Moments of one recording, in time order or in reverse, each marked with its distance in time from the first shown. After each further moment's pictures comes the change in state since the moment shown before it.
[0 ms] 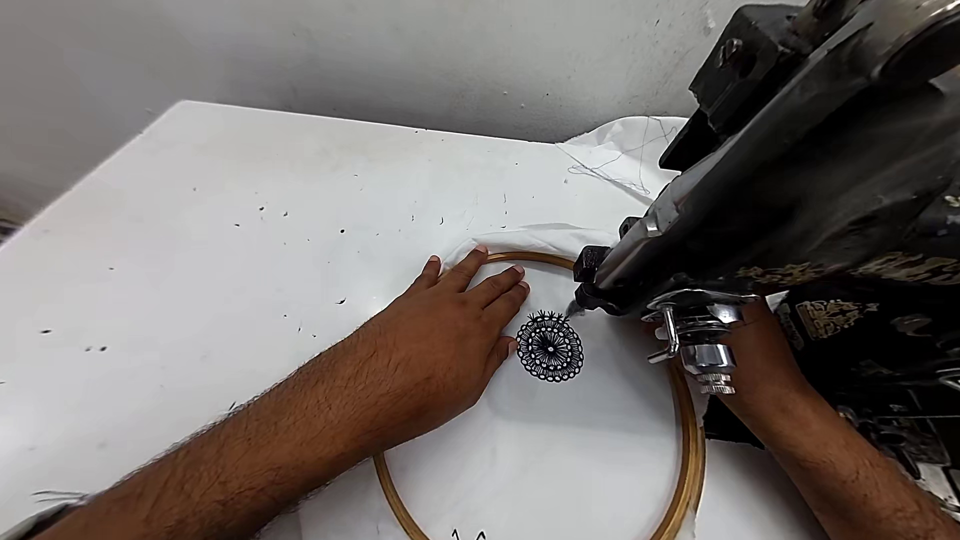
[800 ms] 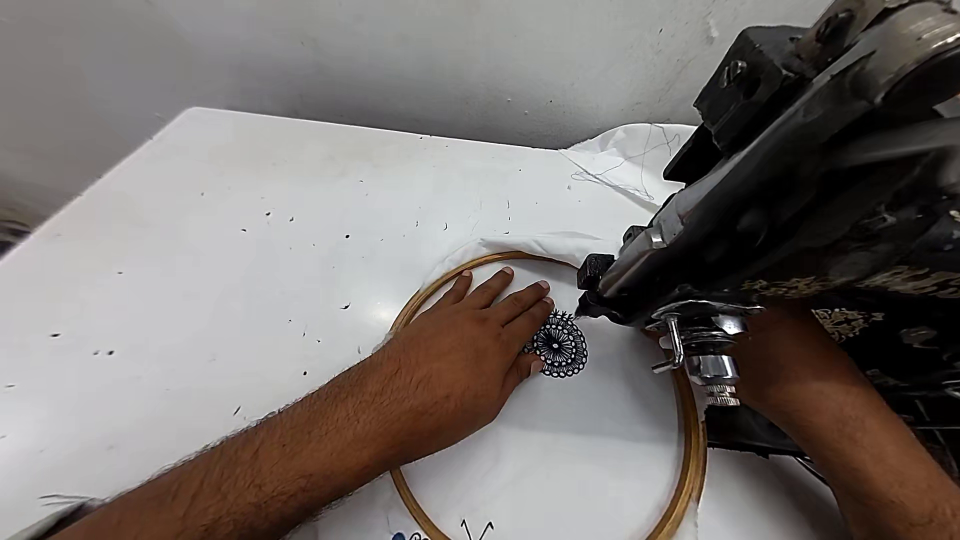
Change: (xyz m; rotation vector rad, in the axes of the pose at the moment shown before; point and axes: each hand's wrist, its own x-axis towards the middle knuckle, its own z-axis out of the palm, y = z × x) left_hand 0.004 0.008 0.008 -0.048 0.048 0.083; right_hand 0.008 0.003 -0.018 -0.268 -0.083 -0.053
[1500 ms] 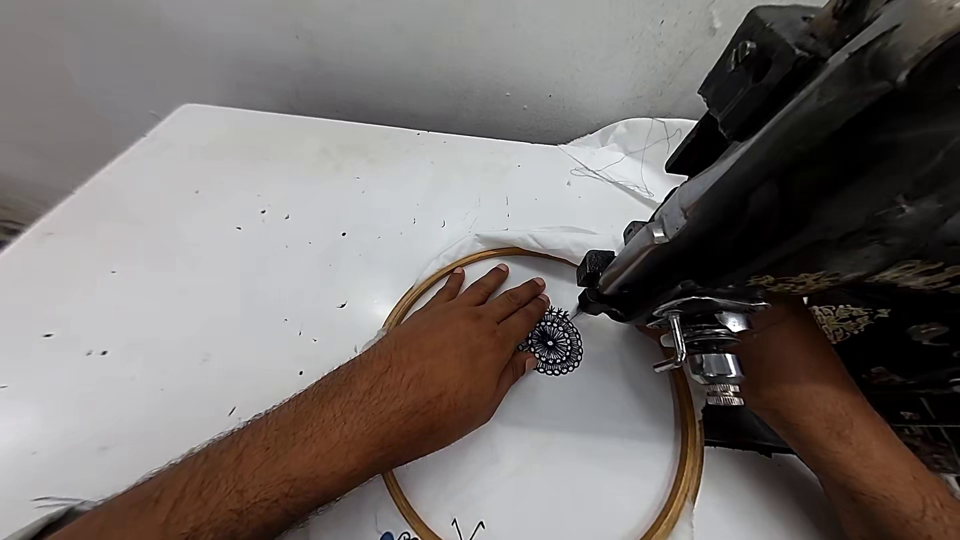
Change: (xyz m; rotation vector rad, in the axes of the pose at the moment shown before) left_hand -0.002 -0.001 -0.004 0.003 -0.023 -0.015; right_hand -0.001 -0.002 0.007 0.155 0.066 0.050
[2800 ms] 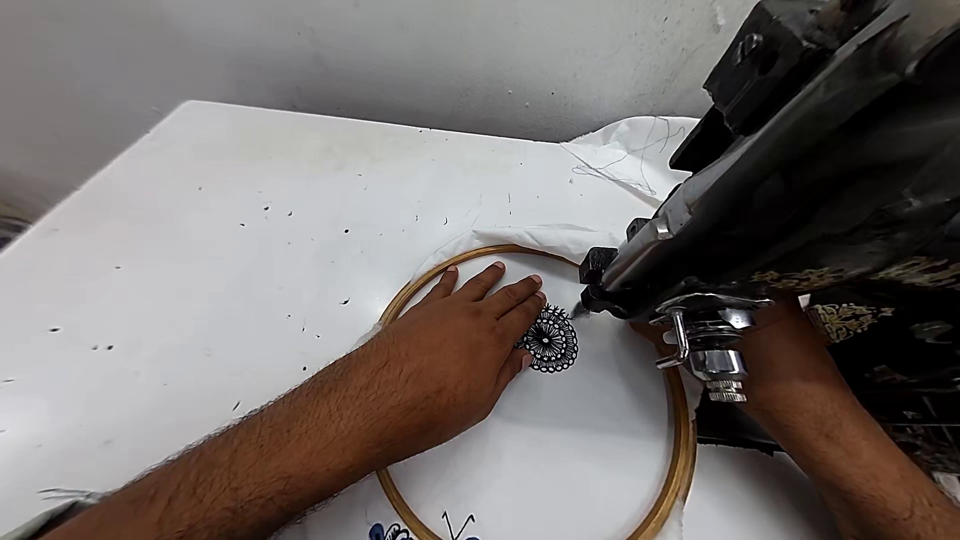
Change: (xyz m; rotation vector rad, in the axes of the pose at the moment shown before) left_hand 0.000 -0.002 -0.005 0.018 -0.043 -0.011; right_hand -0.002 -0.003 0.003 -0.019 0.001 -0.018
